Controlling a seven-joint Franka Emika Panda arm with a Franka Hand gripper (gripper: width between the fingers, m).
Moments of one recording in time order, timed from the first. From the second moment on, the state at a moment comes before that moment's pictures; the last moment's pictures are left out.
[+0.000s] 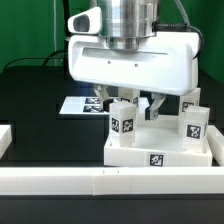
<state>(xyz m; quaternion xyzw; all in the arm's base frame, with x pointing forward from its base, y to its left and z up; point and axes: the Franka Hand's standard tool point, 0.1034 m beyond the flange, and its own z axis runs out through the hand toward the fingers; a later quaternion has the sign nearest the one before) 0.581 -0.006 0.075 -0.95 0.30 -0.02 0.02</state>
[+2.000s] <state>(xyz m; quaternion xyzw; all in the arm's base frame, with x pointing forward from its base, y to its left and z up) 0.580 -0.013 0.076 -0.98 0.22 -0.02 0.00</state>
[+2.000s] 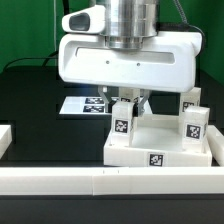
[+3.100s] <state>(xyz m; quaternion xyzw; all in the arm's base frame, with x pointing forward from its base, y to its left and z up) 0.581 -0.010 0.075 -0.89 0.45 -0.02 0.01</state>
